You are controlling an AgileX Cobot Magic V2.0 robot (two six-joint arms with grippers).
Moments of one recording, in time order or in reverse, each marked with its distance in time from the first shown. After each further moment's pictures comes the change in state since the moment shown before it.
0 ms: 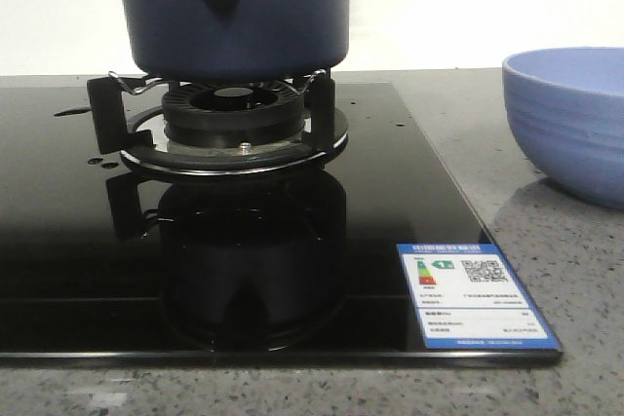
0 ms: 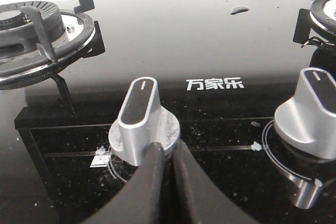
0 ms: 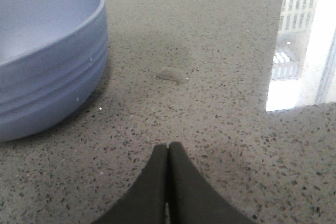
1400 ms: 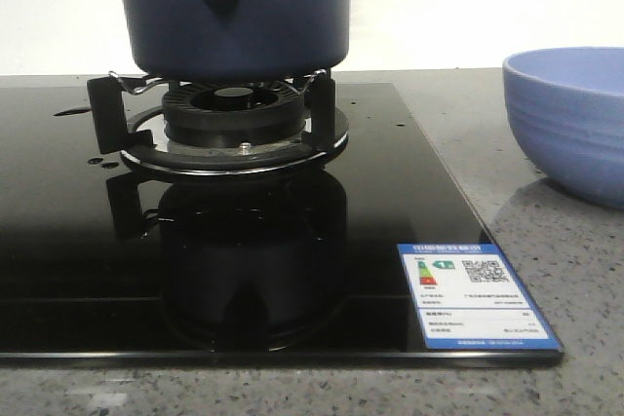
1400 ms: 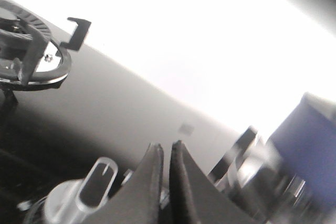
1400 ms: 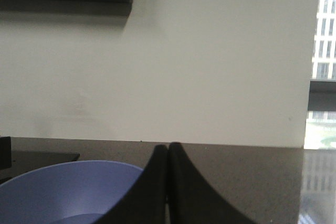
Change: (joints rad) left arm 0.000 0.000 0.000 -0.715 -0.290 0.000; right arm -0.001 0.000 0.000 -0.228 -0.522 0.122
